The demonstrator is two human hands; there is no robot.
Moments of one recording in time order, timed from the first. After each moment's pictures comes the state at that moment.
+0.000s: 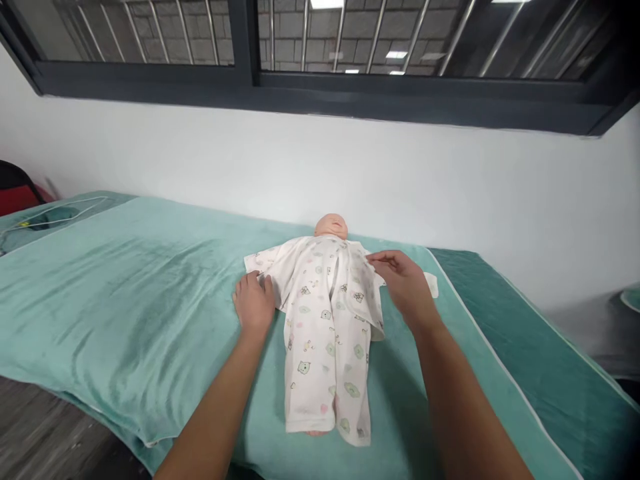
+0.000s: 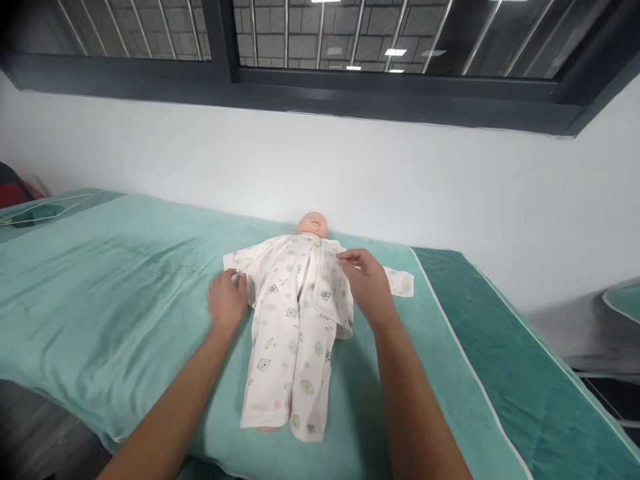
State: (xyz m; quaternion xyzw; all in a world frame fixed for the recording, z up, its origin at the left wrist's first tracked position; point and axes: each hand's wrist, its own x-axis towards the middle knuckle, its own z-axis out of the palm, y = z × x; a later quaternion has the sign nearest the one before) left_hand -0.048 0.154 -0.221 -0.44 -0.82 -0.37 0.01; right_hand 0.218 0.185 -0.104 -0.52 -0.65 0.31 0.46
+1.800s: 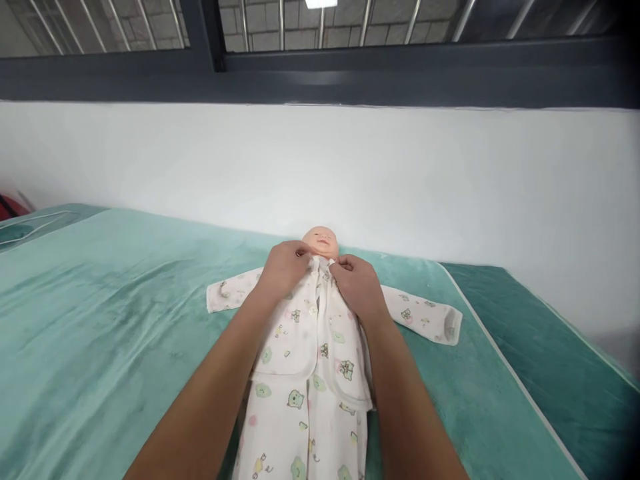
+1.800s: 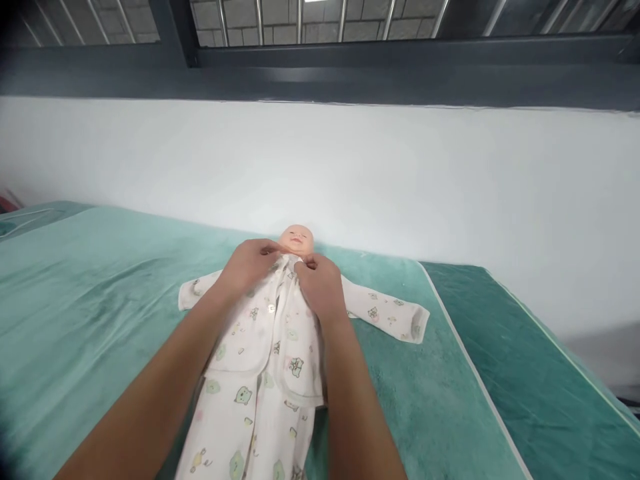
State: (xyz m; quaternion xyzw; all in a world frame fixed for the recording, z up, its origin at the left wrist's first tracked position) left_hand 0.025 0.280 -0.105 -0.60 -0.63 -0.42 -0.27; right_hand 0.180 0.289 -0.125 -0.56 -0.65 0.32 0.41
